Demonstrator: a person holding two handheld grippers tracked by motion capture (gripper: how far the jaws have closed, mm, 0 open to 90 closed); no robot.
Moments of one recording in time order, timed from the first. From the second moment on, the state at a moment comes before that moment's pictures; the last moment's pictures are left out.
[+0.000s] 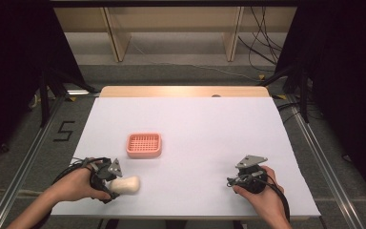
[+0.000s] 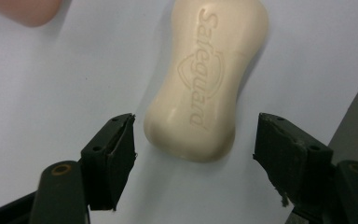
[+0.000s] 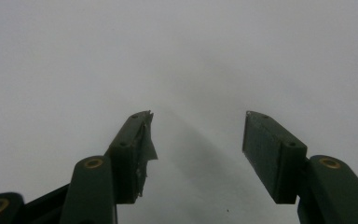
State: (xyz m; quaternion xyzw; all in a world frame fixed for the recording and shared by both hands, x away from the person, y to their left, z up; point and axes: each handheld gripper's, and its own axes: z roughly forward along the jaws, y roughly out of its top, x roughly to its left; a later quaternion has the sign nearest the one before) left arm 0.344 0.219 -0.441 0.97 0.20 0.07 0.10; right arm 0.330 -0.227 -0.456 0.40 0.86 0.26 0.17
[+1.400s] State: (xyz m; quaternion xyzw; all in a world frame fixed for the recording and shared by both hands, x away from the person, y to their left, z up) left arm 0.371 0.181 -0.460 0.99 0.14 0.00 0.04; right arm 0.331 -0.223 -0.466 0.40 0.87 0.25 0.15
